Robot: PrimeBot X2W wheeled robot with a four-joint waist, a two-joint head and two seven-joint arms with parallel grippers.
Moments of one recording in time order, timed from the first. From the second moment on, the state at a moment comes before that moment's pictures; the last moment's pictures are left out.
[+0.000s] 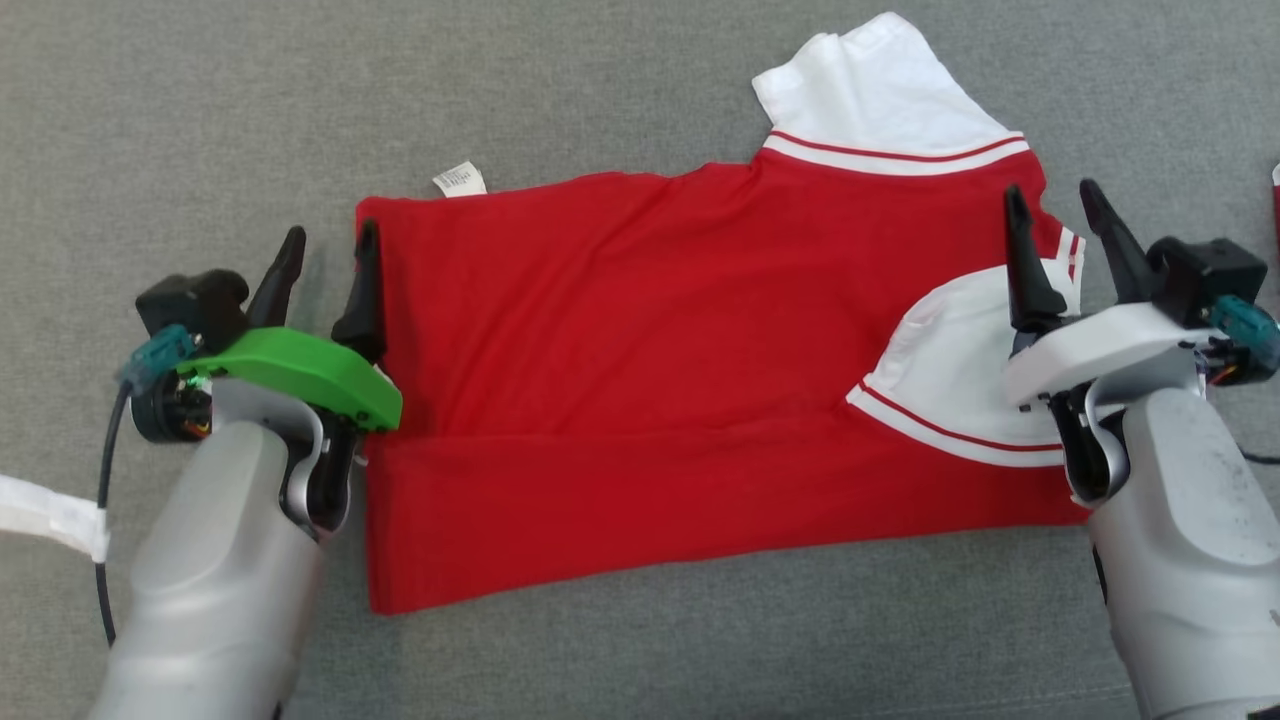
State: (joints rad) left arm -0.66 0.18 -0.33 0.74 -0.65 -0.13 -0.26; right arm -0.58 -0.09 -0.09 0.54 0.16 0.13 -0.26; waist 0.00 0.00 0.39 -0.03
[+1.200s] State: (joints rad) left arm -0.82 0.12 -0.41 0.77 -0.57 -0.13 -0.26; right arm -1.14 -0.21 -0.12 1.00 -0.06 0.13 -0.07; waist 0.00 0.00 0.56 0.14
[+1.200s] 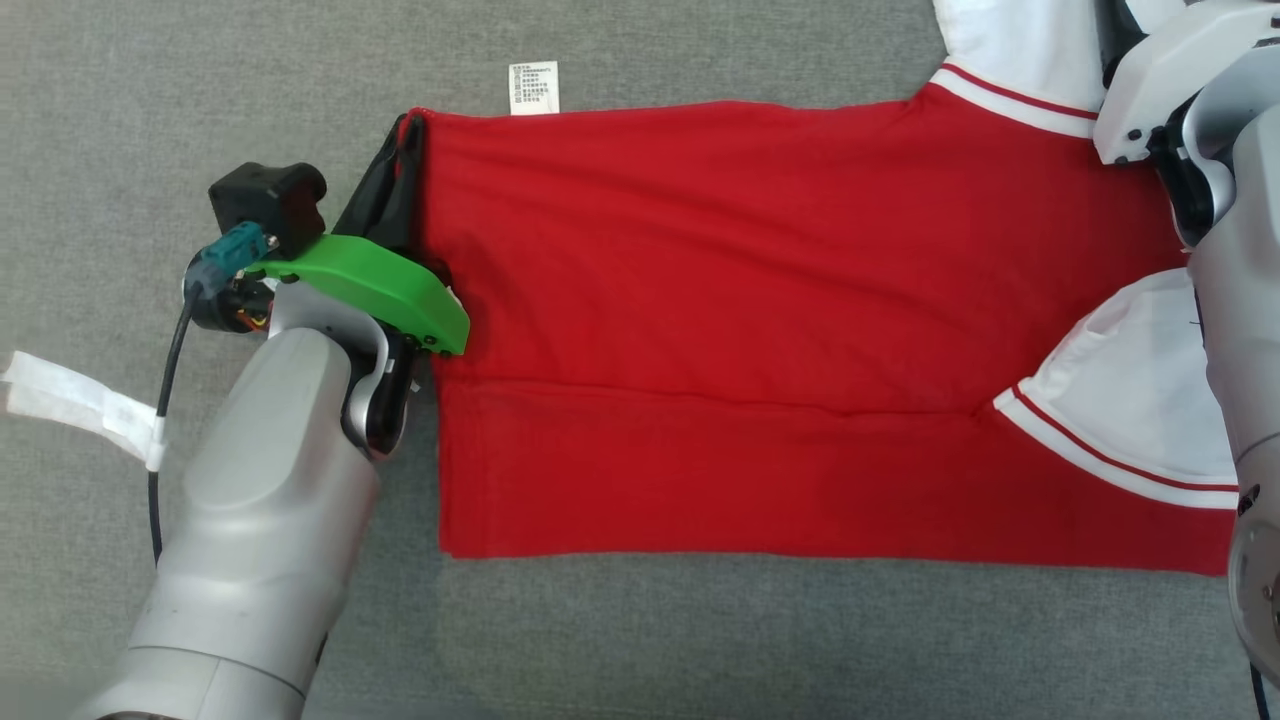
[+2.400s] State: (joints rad) left arm -0.45 0.08 -0.10 0.53 -0.32 -0.13 -0.26; right arm -0.70 -0.13 -0.15 0.60 0.16 0.13 -0.26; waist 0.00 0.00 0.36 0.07
